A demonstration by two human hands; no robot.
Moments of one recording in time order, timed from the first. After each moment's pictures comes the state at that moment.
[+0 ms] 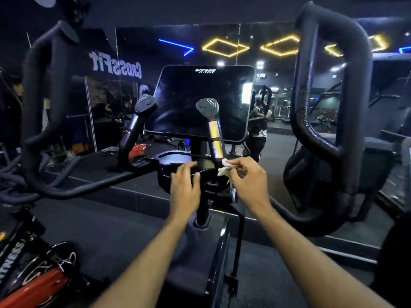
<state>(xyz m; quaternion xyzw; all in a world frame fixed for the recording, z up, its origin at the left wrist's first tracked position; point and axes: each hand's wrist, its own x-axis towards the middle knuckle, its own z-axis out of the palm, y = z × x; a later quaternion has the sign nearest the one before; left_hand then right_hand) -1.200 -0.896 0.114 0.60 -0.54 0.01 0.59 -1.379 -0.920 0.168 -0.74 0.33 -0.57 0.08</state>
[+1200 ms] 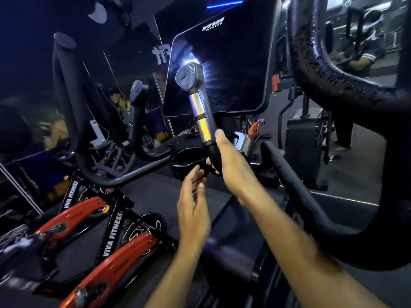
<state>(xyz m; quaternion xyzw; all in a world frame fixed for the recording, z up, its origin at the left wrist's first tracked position) -1.275 -0.869 0.079 0.61 -0.42 -0.02 0.67 -1.358 -0.956 0.160 -0.68 0.21 -0.40 0.58</state>
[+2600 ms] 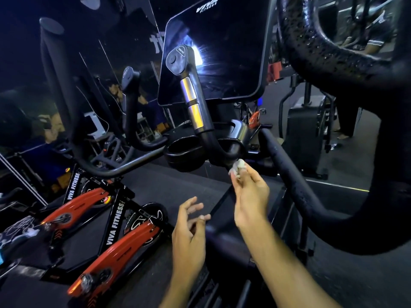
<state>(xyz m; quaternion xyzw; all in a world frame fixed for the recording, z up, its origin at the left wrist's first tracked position) -1.295 -0.819 0.024 0.70 -0.38 -0.08 0.60 -1.348 -0.963 0.058 -0.23 0.23 -0.59 0.74</state>
